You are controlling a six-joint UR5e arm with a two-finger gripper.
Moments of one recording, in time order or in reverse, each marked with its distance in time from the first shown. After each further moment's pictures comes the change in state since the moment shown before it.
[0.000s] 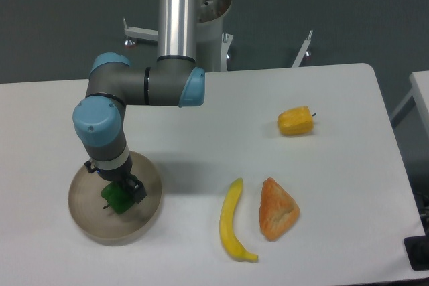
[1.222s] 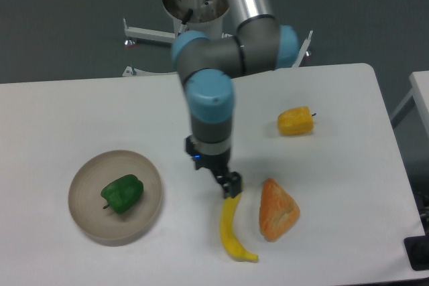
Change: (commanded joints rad) arm 0.391 0.086 0.021 -0.054 0.000 0.561
